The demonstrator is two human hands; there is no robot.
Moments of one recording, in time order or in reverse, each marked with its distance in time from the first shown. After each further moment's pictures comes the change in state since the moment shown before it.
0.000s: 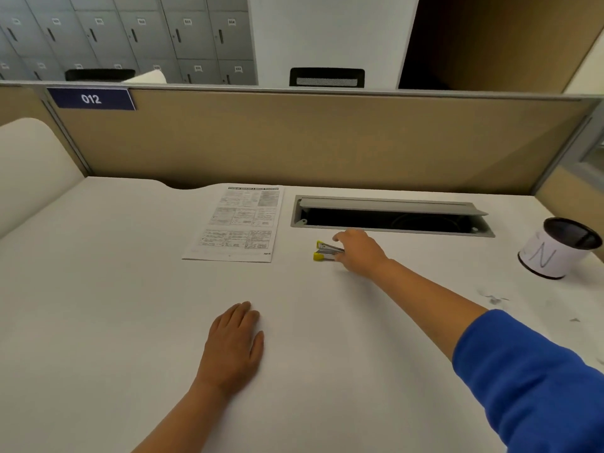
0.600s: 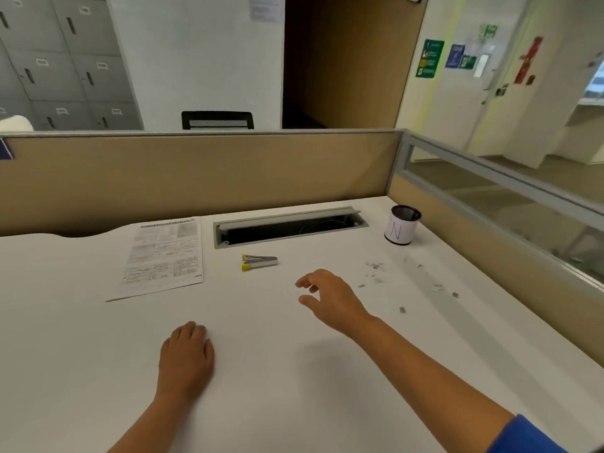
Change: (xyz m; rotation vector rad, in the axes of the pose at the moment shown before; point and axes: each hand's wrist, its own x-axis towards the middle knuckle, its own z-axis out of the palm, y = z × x) left_hand 0.002 -0.005 -0.002 -0.005 -0.033 0.060; right_hand -0.213 -0.055 -0.044 0.310 0.242 0.204
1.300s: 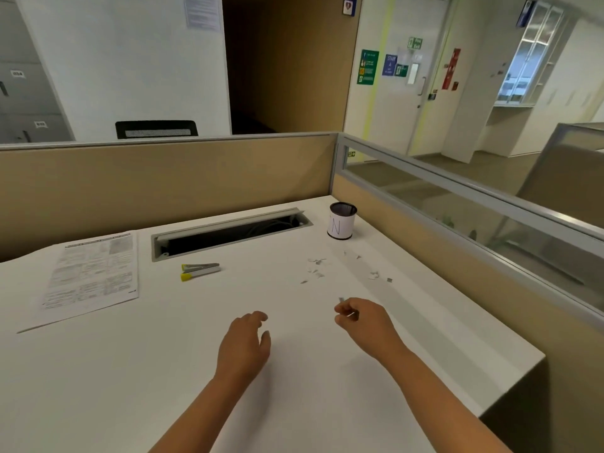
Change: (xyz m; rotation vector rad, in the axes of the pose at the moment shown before) left_hand -0.031 0.189 0.012 -0.430 -0.091 0.257; right_hand -0.118 0.098 -0.064 0.179 0.235 0.462
